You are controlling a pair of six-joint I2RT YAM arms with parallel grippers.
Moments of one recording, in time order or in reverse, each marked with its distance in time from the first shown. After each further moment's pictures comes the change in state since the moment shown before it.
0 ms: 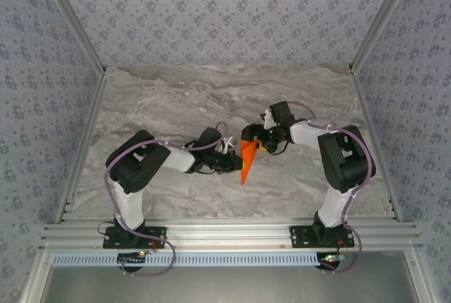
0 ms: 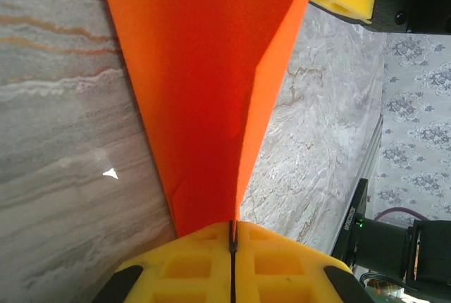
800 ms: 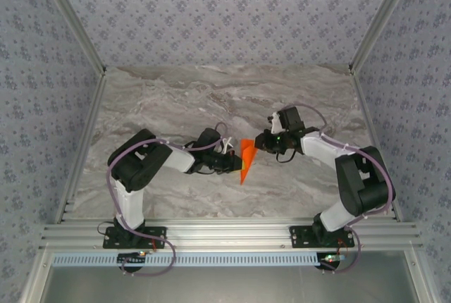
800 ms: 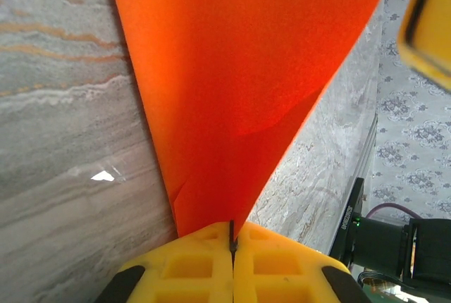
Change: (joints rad) left arm 0.006 0.022 -0.006 0.043 0.022 -0.008; right arm 0.026 -0.241 -0.167 -0.007 0.059 -0.027
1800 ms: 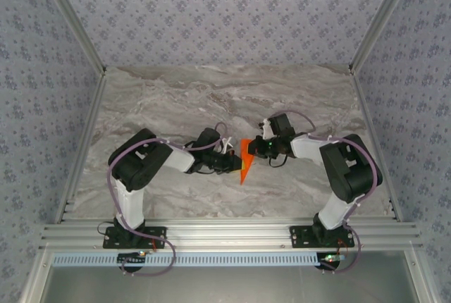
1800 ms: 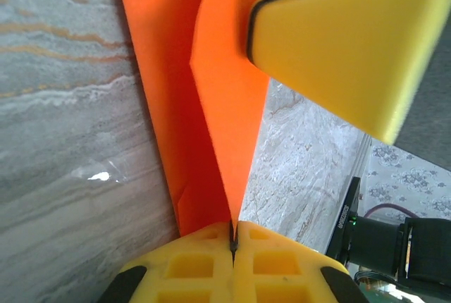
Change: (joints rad) left arm 0.006 0.010 0.000 0.009 0.016 -0.009; right arm 0.033 0.146 -0.027 0.190 -0.018 0.012
